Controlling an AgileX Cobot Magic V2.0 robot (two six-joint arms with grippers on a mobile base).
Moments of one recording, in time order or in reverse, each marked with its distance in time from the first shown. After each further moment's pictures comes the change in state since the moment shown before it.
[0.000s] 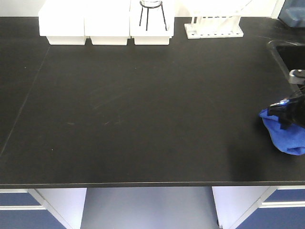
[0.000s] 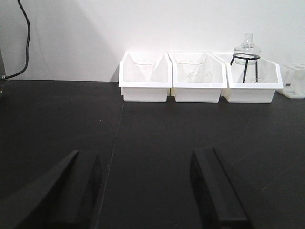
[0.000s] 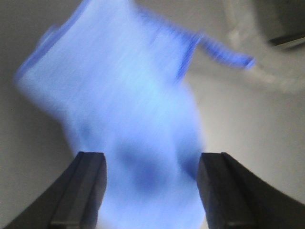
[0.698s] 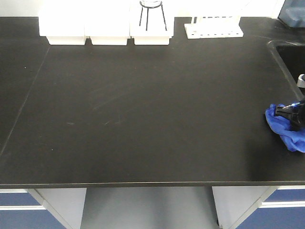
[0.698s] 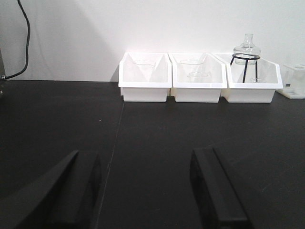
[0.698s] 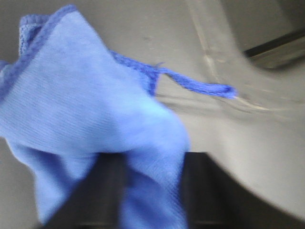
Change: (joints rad) left arm 0.000 0.000 0.000 0.000 0.000 0.000; right arm -0.108 0.106 -0.016 0.113 -0.117 -0.135
